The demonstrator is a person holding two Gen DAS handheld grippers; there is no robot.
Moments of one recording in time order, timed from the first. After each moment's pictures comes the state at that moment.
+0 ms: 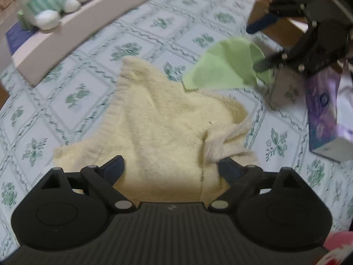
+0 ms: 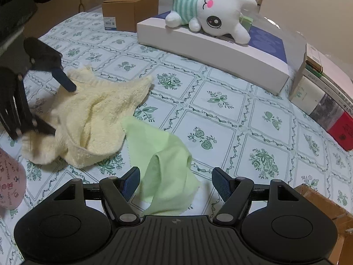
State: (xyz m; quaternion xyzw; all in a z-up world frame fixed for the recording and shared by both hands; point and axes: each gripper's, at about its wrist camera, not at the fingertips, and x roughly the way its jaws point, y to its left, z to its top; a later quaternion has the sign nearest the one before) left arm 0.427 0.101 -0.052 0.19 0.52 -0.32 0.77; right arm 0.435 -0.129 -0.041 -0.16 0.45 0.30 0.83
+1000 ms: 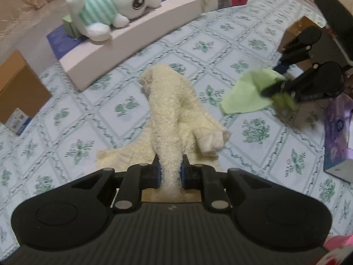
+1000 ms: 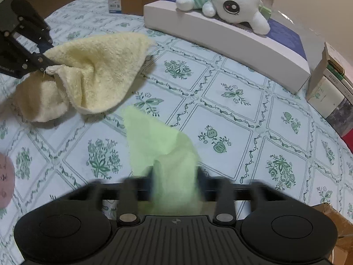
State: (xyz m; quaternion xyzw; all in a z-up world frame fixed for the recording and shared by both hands) left arm 0.430 0.132 -0.016 0.18 0.49 -0.24 0.82; right arm 0.454 -0.105 -0.062 -0.18 0.47 0.30 0.81
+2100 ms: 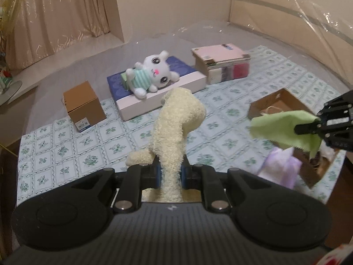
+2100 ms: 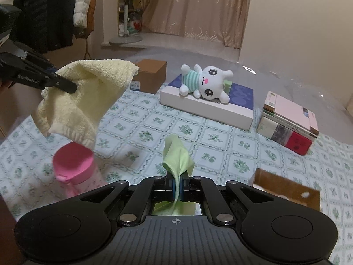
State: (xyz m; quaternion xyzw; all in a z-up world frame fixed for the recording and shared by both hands) left arm 0.241 0.116 0.184 0.09 0.38 -0.14 0.91; right arm 0.237 -0.159 0.133 -0.10 0.34 0.28 0.89
